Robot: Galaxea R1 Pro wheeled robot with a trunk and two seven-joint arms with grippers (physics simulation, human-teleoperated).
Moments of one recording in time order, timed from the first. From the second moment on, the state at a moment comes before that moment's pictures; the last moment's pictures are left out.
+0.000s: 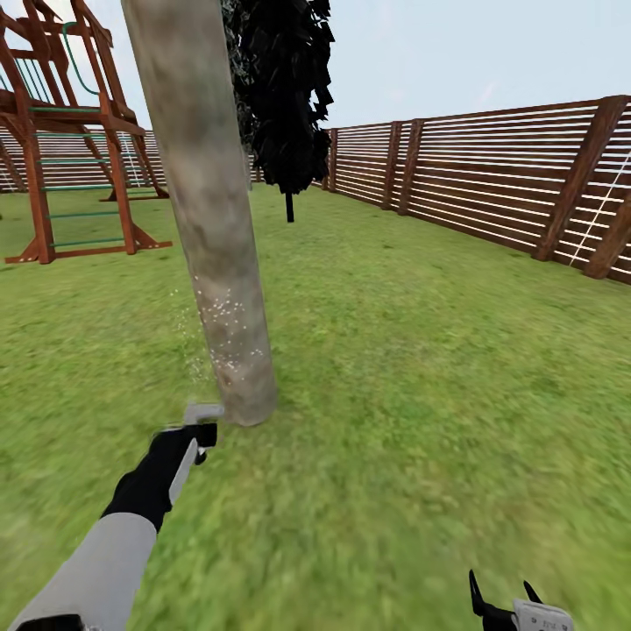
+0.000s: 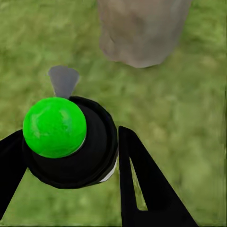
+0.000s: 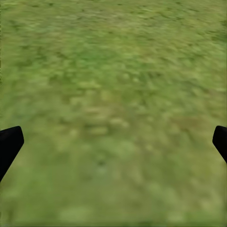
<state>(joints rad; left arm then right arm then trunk) -0.72 0.00 0.11 -0.81 -0.03 0.55 0.13 -0.34 -0.16 -0.05 -0.04 -0.20 -1.02 0.06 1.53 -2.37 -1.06</state>
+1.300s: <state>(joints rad) -0.68 -0.03 0.11 -0.56 0.01 0.24 0.26 -0.34 -0.16 -0.05 -0.04 -0.20 -1.02 0.06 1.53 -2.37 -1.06</state>
